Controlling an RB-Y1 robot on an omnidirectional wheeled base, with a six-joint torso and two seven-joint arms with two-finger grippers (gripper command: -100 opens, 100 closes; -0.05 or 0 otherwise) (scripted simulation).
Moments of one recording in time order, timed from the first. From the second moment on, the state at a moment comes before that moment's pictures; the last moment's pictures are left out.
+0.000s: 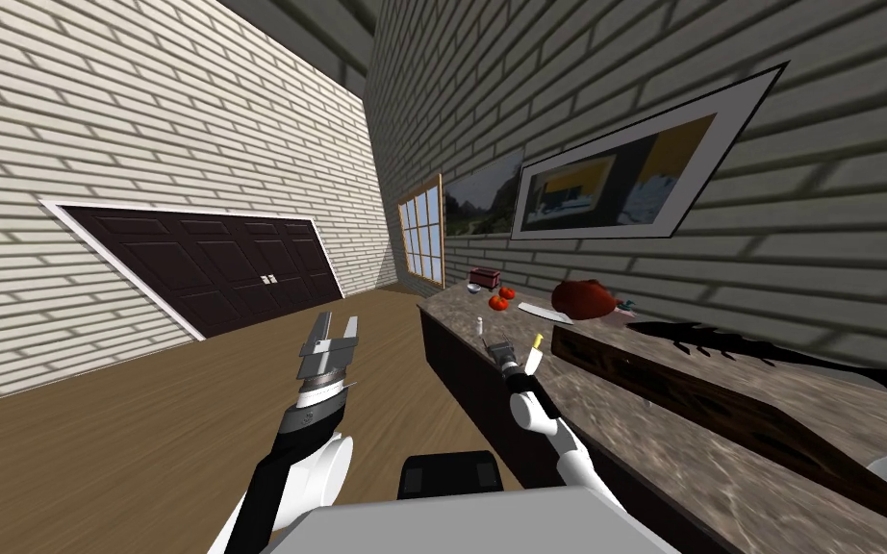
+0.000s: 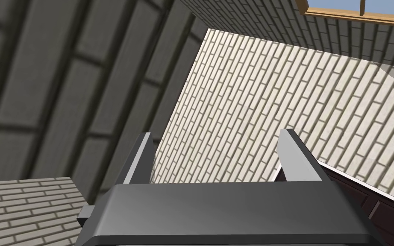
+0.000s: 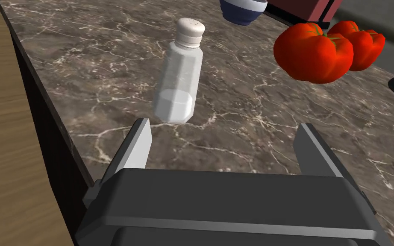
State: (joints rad) left arm 0.52 0.02 -0.01 -2.27 0.07 -0.55 0.03; right arm 0.11 -0.24 0.16 -1.47 -0.73 -0.23 -0.82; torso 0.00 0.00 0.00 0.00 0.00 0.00
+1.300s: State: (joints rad) left arm 0.52 0.02 -0.01 -2.27 0.07 -0.55 0.03; right arm -0.02 -0.24 0.19 -1.35 -0.89 -0.19 -0.99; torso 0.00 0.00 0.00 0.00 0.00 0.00
